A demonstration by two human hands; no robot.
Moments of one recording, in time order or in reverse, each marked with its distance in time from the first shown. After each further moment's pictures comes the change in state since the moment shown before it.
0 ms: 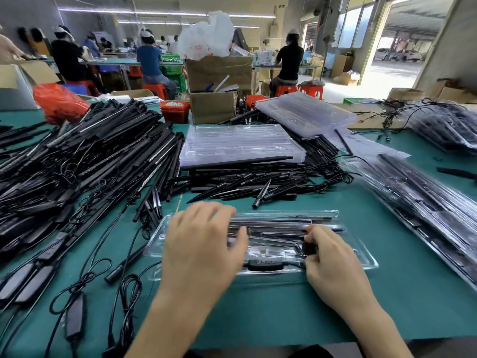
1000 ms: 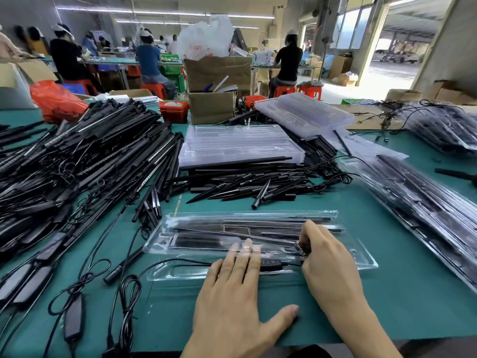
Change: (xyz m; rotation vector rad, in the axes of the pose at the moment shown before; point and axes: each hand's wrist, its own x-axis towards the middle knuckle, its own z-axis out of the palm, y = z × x) left_hand -0.050 0.023 0.049 0.002 -0.411 0.083; right_hand 0.003 -0.011 0.007 -0.068 0.043 0.043
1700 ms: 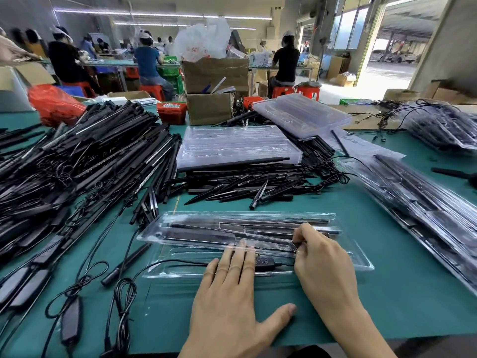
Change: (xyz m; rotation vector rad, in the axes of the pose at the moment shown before) left_hand 0.005 -0.003 0.009 -0.038 -0.011 -0.036; right_hand -0.002 -0.004 0.001 0.039 0.107 -0.019
